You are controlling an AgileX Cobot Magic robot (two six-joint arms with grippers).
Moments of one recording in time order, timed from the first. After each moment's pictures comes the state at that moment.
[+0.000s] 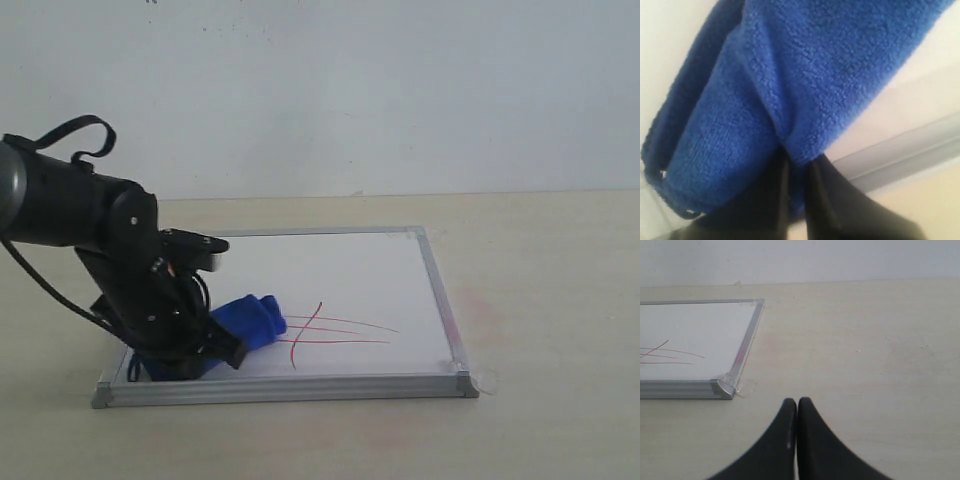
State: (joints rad) left arm -0.31 1.98 -1.16 -0.05 0.67 0.02; right arm 0.11 0.00 0.00 -0.01 0.38 0.09
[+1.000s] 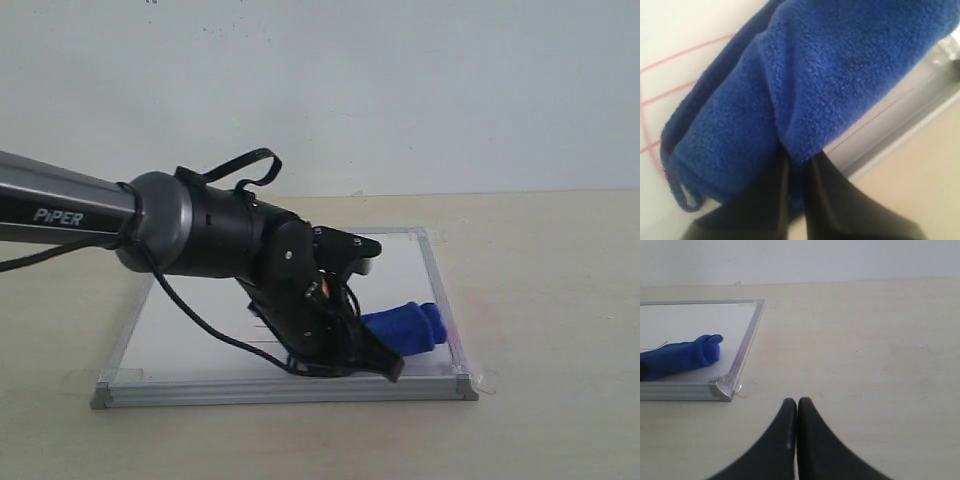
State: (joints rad) left arm -0.60 2.12 -1.36 -0.11 0.52 -0.05; right arm 0.11 0.00 0.00 -0.01 0.38 0.09
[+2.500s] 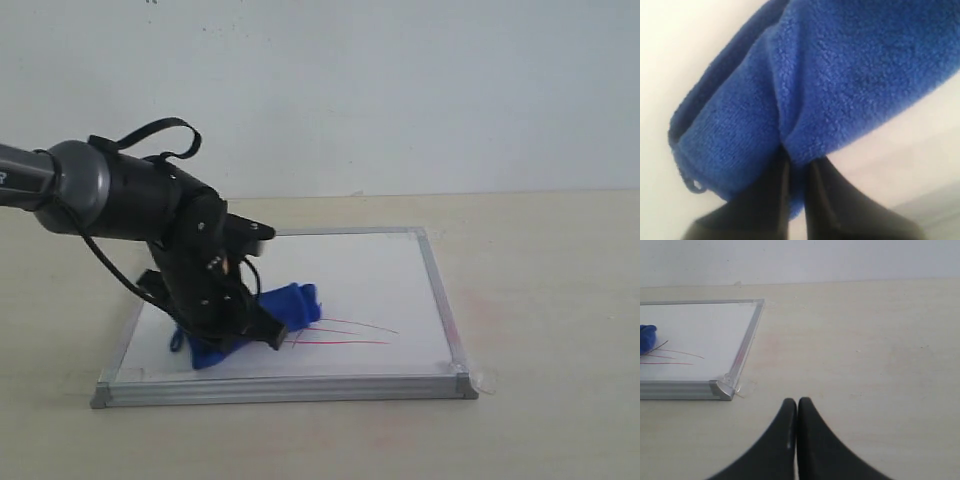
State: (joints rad) left arm -0.38 2.08 -1.33 0.19 0.70 -0.23; right arm 0.11 0.00 0.00 -0.01 0.38 0.09
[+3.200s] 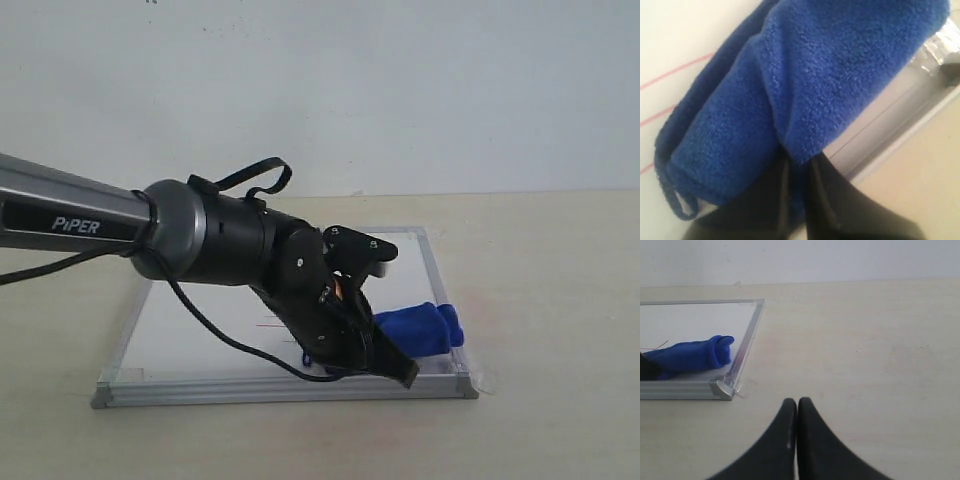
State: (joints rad) left arm -0.62 2.13 -1.39 -0.13 0.46 0.03; right arm 0.11 0.00 0.00 -0.01 0.38 0.09
